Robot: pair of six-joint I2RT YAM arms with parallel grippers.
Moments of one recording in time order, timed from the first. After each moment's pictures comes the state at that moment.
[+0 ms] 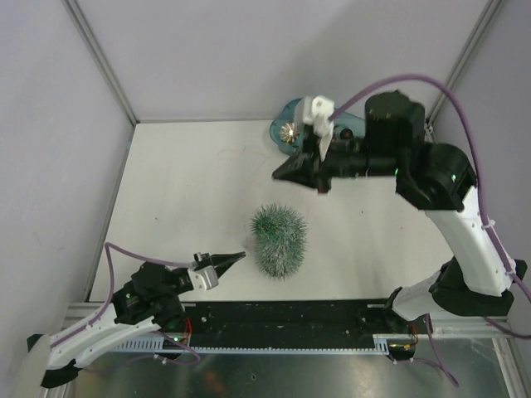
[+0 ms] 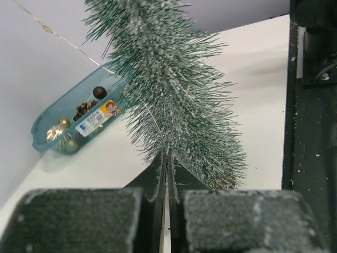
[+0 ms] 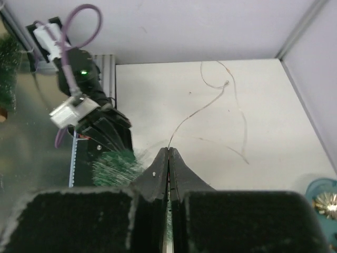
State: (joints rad) left arm -1.06 0.08 0.28 -0.13 0.16 0.42; right arm 1.04 1.46 2.28 -1.04 -0.41 -0.25
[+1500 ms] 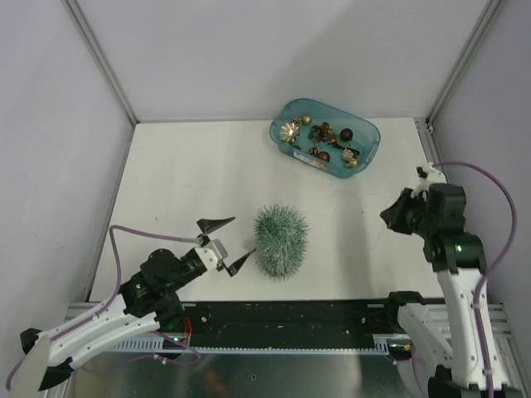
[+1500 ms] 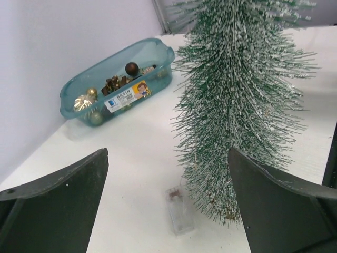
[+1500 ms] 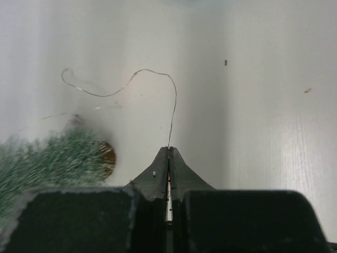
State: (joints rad) left arm -1.01 0.32 0.32 0.05 -0.05 0.33; right arm 0.01 0.76 0.96 -0.84 -0.21 0.30
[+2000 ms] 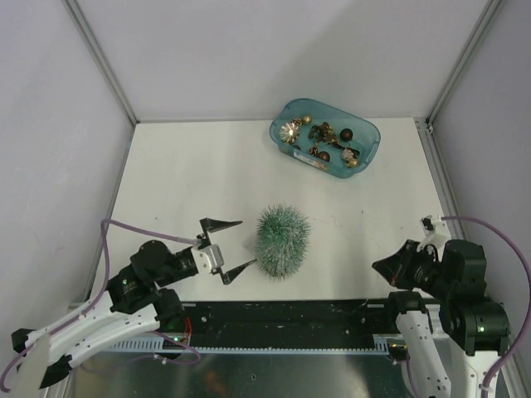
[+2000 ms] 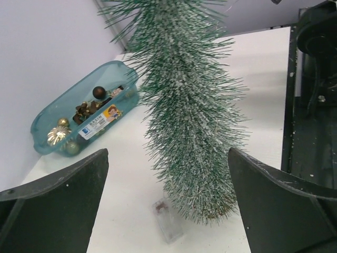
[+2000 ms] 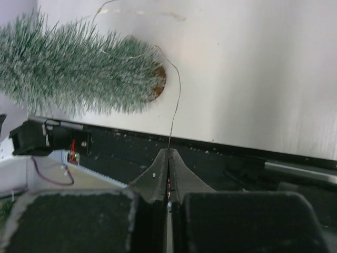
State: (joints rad) left arm -1.01 0.35 0.51 -0.14 0.16 0.36; right arm 0.02 0.37 1.02 -1.30 -0.44 0.40
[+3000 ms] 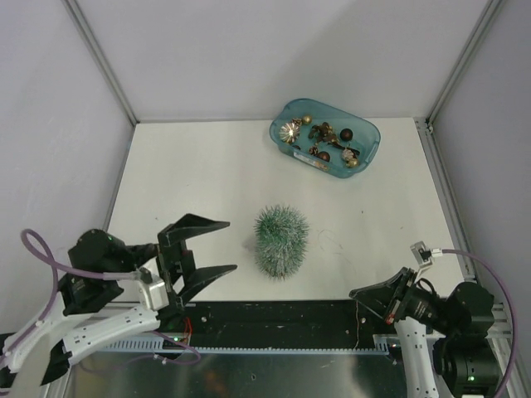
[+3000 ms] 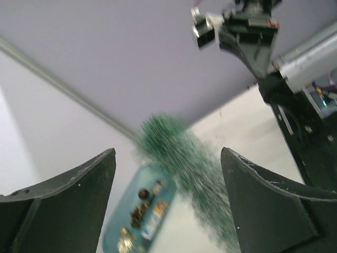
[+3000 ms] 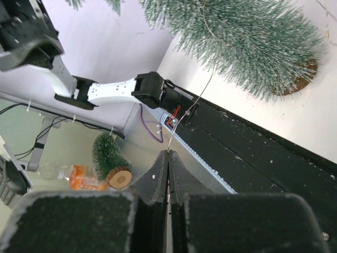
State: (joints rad) left arm -1.01 0.40 0.90 -0.35 0.52 0.67; right arm -0.02 0.03 0.90 -1.12 -1.00 0.68
